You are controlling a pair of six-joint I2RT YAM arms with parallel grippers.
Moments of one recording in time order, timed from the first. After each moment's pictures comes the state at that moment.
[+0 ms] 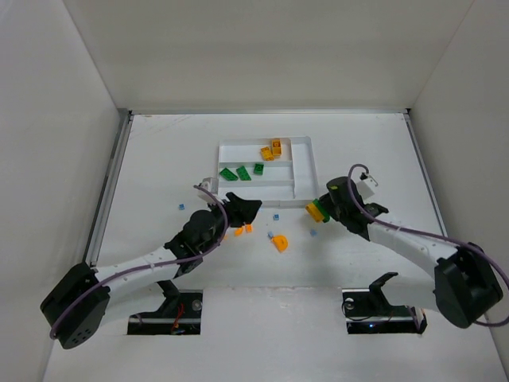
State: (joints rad) left arm -0.82 0.99 0.29 0.61 -0.25 -0.80; right arm 0.53 1.25 0.64 -0.24 0.45 1.20
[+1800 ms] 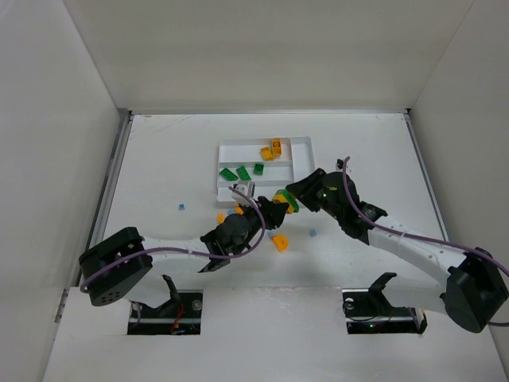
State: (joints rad) left arm -1.07 1.37 0.45 0.87 -0.43 -0.67; right arm 0.67 1.16 0.70 0.01 0.15 1.19
